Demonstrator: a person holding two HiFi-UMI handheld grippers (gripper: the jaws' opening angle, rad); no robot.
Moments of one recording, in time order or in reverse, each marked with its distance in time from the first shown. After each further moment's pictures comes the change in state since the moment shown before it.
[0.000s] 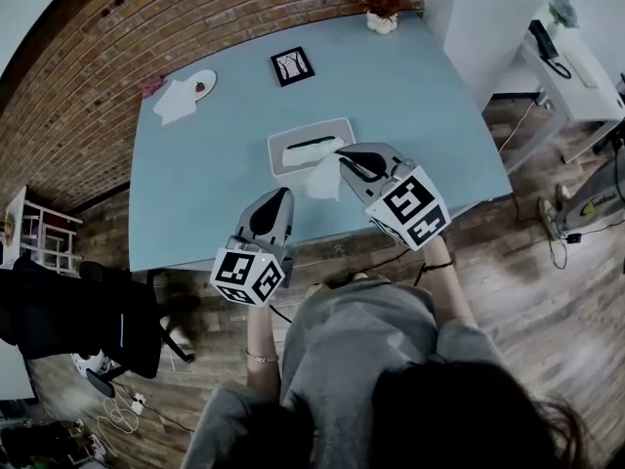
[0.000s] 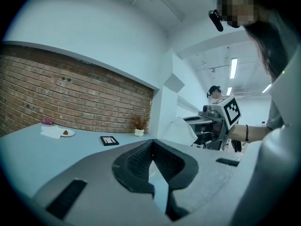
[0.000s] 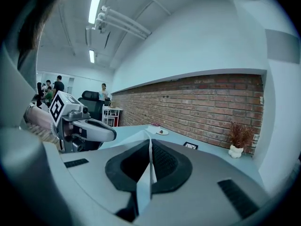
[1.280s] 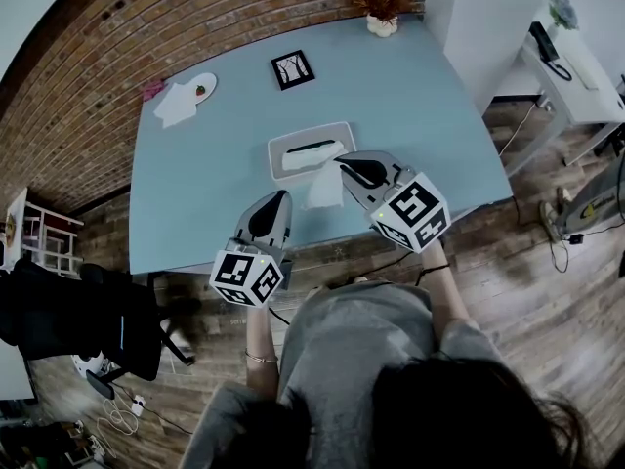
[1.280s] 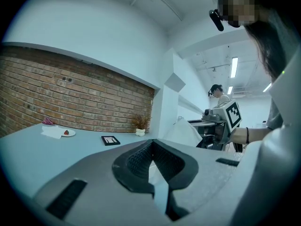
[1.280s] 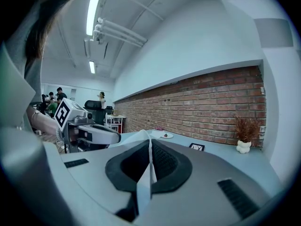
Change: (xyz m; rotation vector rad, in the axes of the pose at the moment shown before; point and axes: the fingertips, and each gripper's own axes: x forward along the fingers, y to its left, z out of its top) left arm 0.004 0.006 -0.003 0.003 0.005 0.009; right arm 0.002 0.002 -0.007 0.078 -0.081 0.051
